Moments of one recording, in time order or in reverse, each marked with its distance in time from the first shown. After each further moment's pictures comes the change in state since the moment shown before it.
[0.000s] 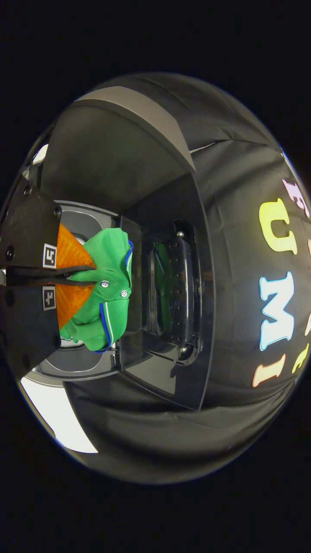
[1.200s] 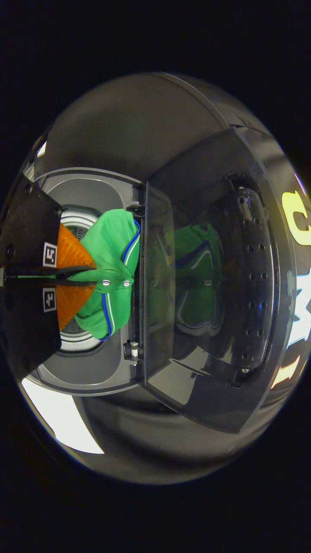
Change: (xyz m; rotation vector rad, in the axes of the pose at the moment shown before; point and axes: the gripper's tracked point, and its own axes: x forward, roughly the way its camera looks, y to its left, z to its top) arm 0.061 -0.022 -0.047 -0.014 0.157 -0.058
